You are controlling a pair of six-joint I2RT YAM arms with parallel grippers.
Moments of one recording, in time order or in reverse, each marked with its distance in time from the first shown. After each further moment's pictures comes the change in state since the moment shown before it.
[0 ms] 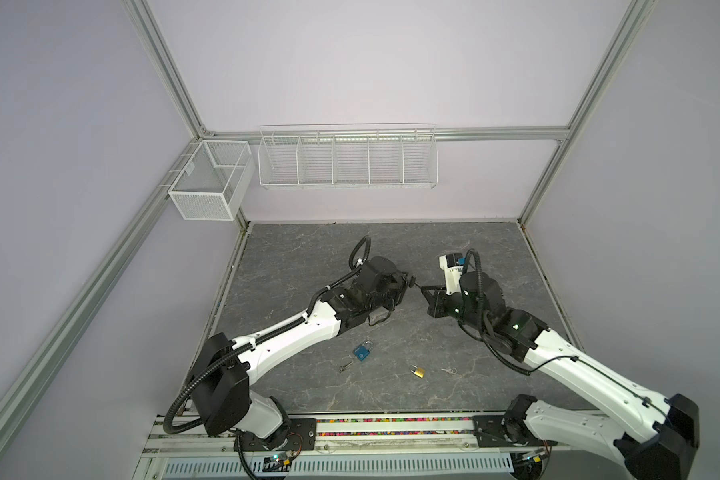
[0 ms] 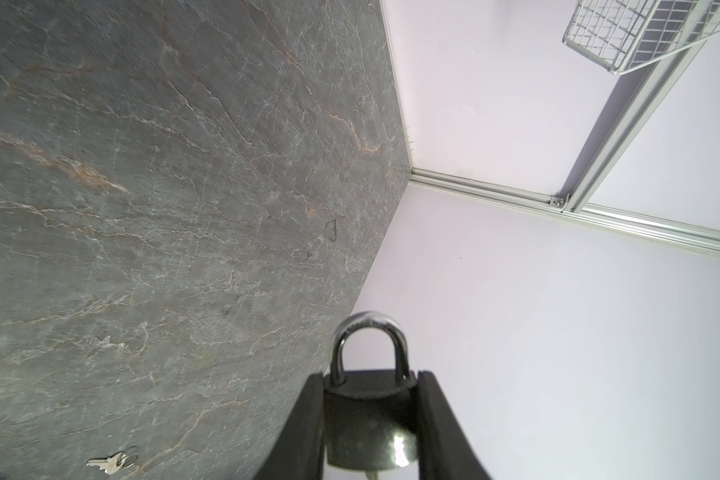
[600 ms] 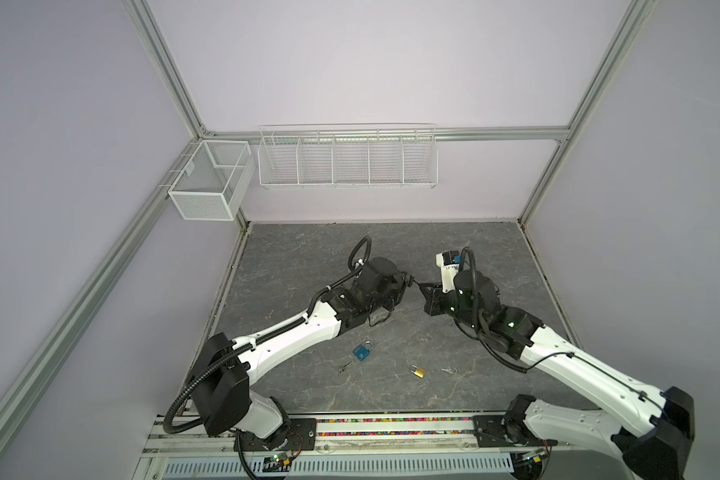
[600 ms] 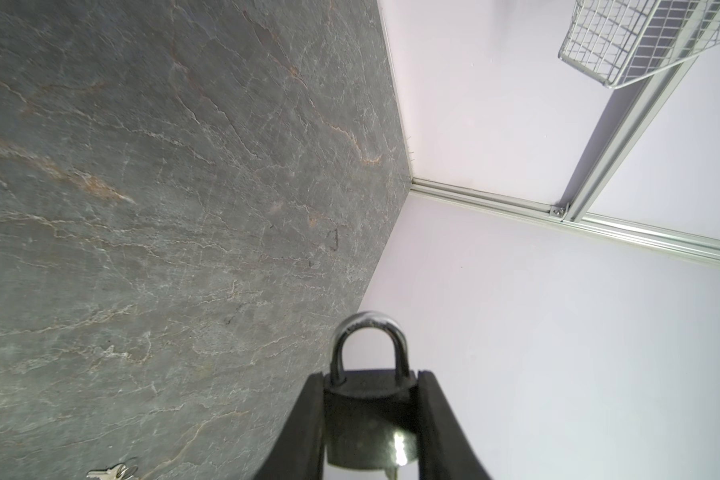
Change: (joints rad) left arm -0.005 0.000 0.000 -0.010 -0.034 -0.001; right arm 0.033 0.035 0.037 0.000 0.067 -0.019
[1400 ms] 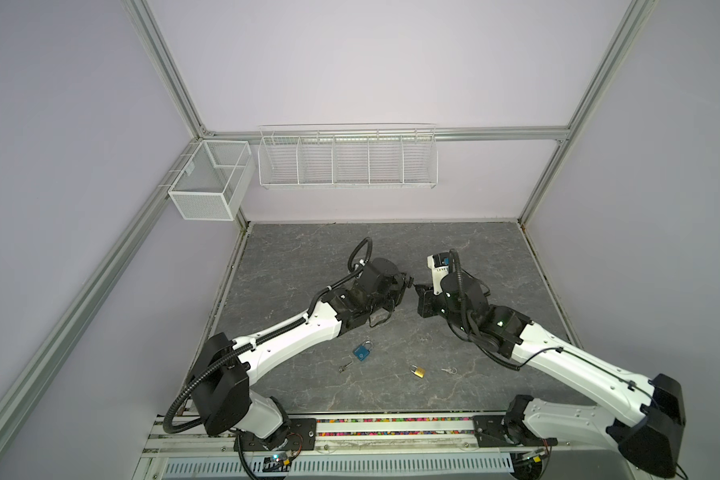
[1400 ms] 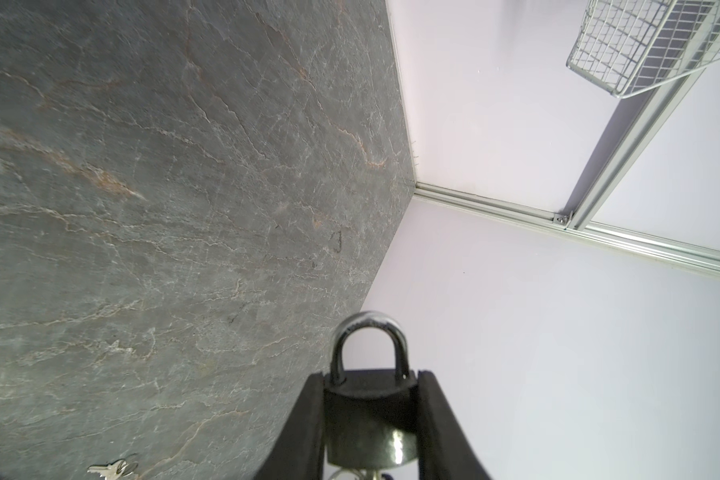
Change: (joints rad) left arm -0.007 0.000 0.005 -0.019 -0.011 -0.024; right arm 0.065 0.062 0.035 -0.015 0.115 -0.037
